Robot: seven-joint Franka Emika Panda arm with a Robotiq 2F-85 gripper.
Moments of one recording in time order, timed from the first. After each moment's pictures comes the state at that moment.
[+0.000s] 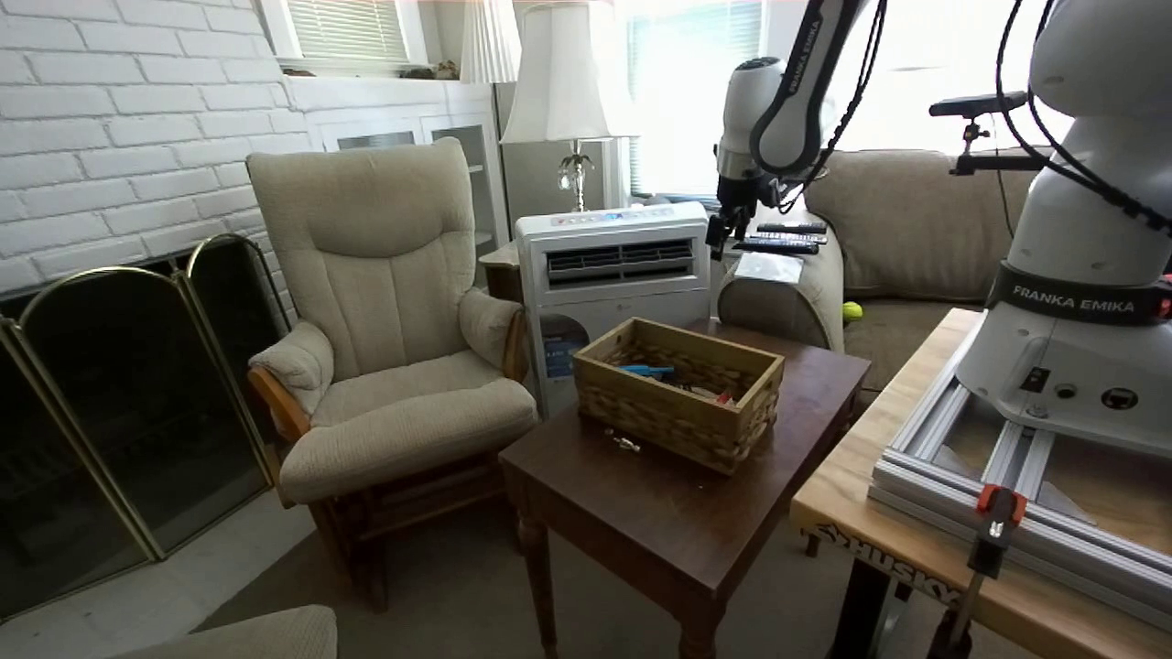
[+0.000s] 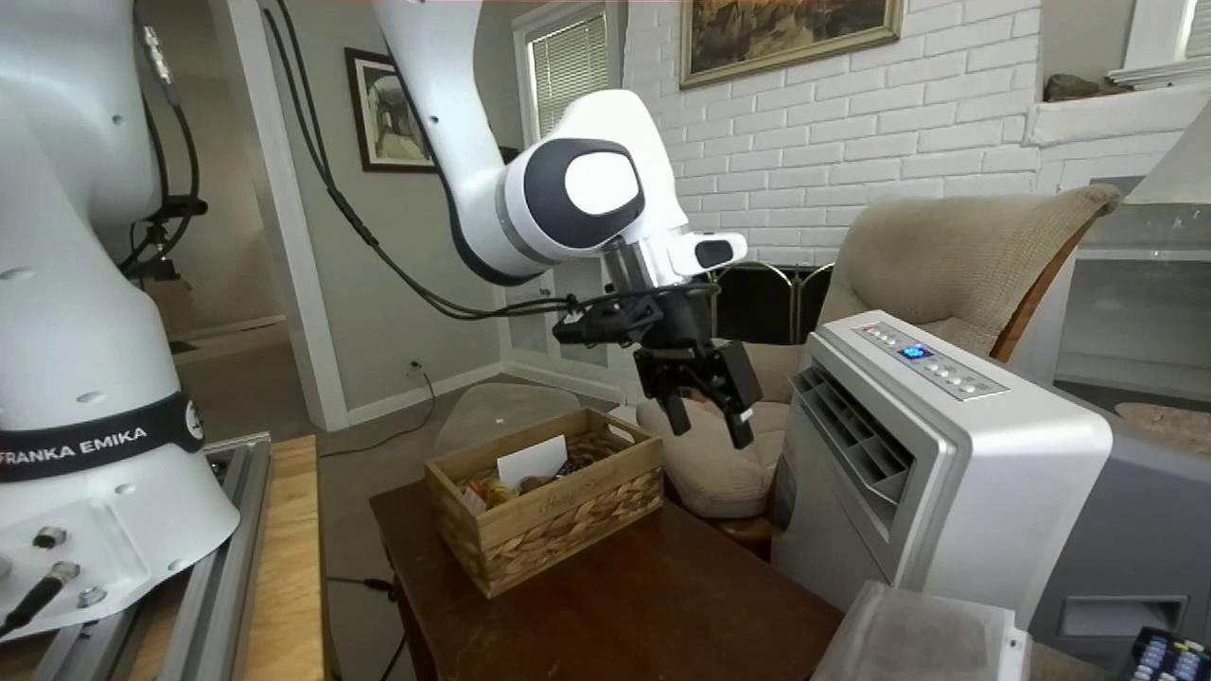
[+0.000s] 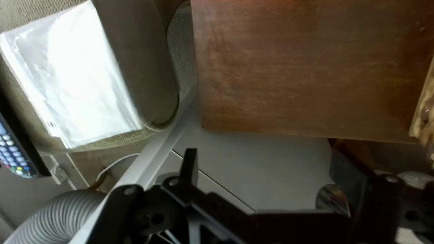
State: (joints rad) arm -0.27 0.32 -0.14 -2.44 -0.61 3.03 0.15
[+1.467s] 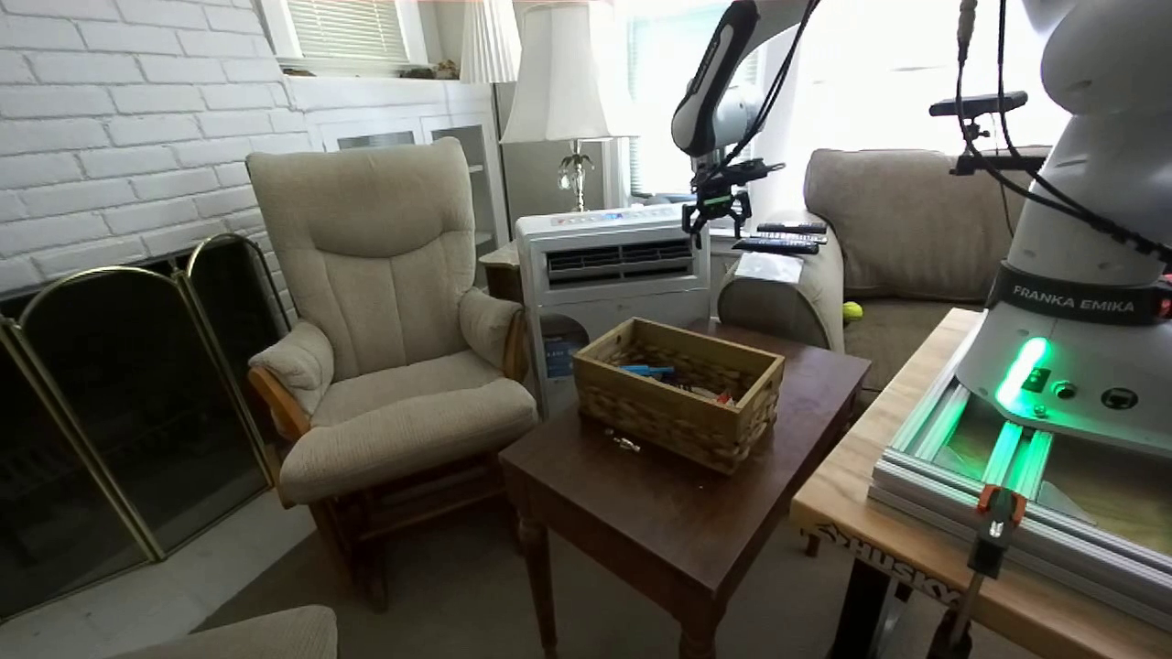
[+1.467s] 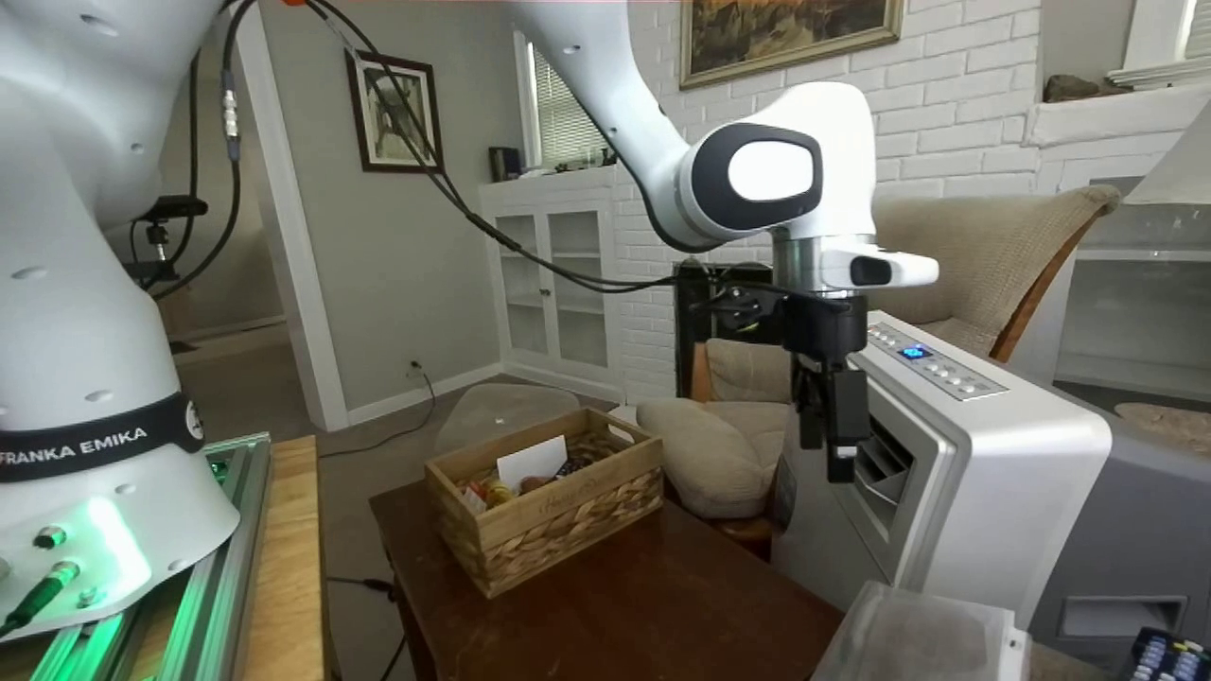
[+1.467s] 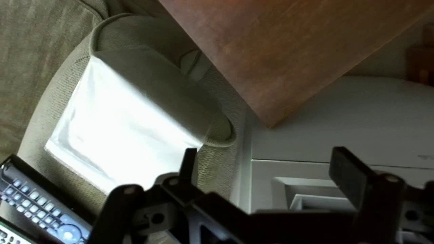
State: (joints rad) arm -0.18 0.64 -0.24 -1.85 -0.03 2.47 0.30
